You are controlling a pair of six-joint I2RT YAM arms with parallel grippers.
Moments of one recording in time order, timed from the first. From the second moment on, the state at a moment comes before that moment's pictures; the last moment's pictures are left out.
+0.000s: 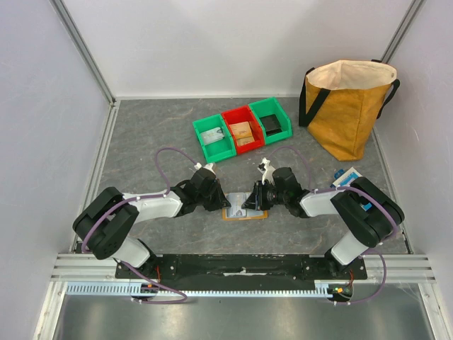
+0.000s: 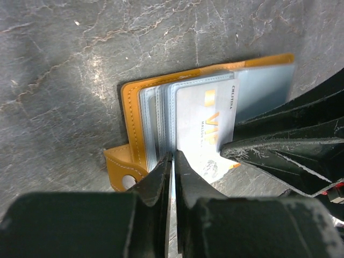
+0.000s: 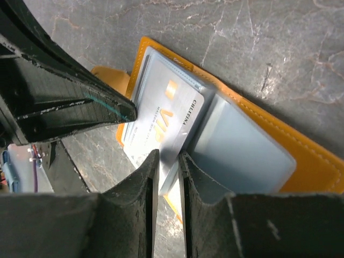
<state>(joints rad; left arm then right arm) -0.74 1.49 0.59 0.08 0.11 -0.88 0.63 1.61 0.50 0.47 -0.47 0.60</state>
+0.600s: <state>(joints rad) -0.74 1.50 0.59 0.09 0.11 -0.88 0.54 1.68 0.40 0.74 -0.65 0.75</state>
